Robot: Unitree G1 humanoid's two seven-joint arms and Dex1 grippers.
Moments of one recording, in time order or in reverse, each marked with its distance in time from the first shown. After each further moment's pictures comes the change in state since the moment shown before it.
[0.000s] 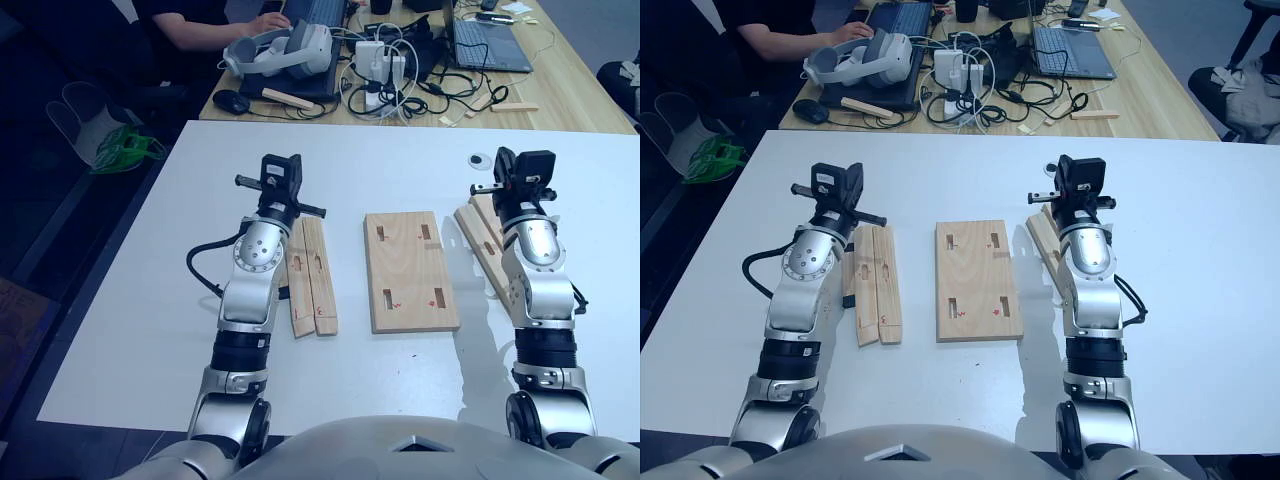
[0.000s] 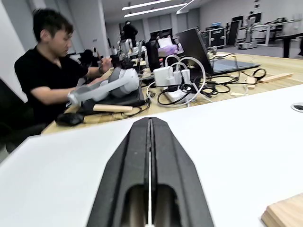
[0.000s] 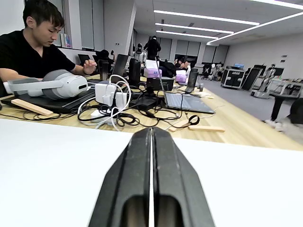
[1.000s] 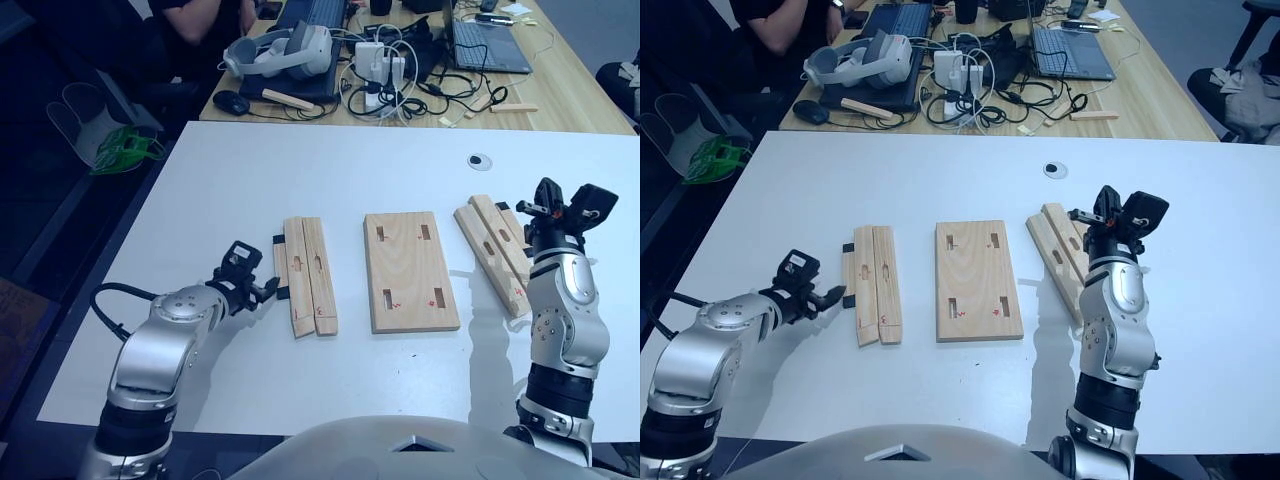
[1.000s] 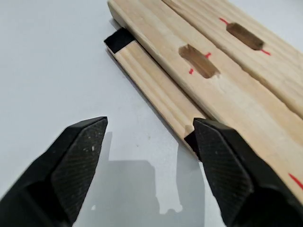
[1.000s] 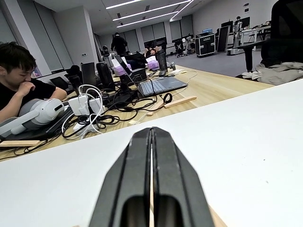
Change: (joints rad) left arm 0.349 0.494 -0.027 -0.527 -0.188 0.869 -0.332; right arm 0.205 0.094 -0.181 -0.316 0.226 0.158 -0.112
